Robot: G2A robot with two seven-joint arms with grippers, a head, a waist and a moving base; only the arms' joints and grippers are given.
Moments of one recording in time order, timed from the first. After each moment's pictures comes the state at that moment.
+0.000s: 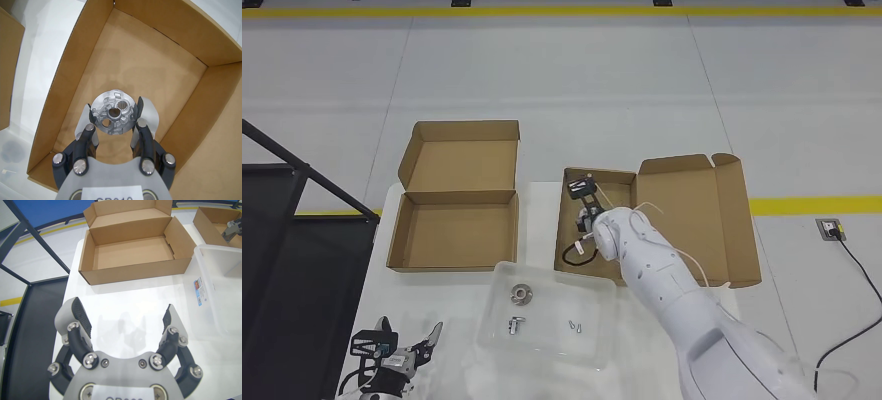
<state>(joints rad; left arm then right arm) 1.80 -1.17 -1.66 -1.77 1.31 0.01 0.16 -0.16 -1.75 0.71 -0.22 -0.95 0.01 0.48</state>
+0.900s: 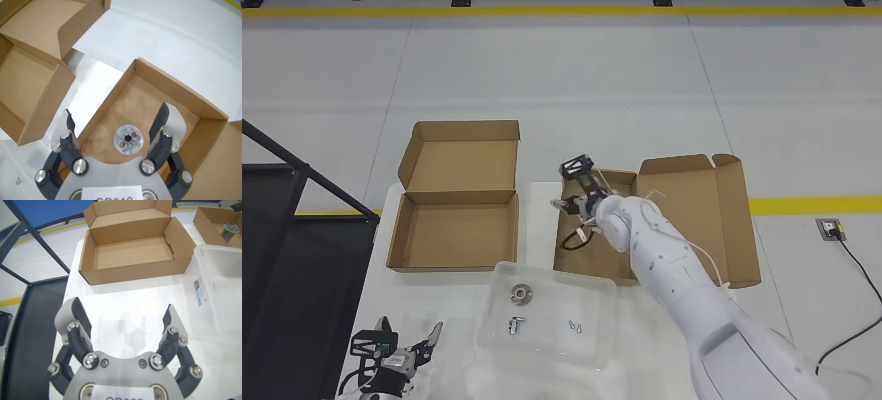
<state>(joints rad) 1.80 -1.17 -1.66 -1.77 1.31 0.01 0.16 -0.15 -1.69 0.76 -0.31 -0.98 -0.23 0.23</state>
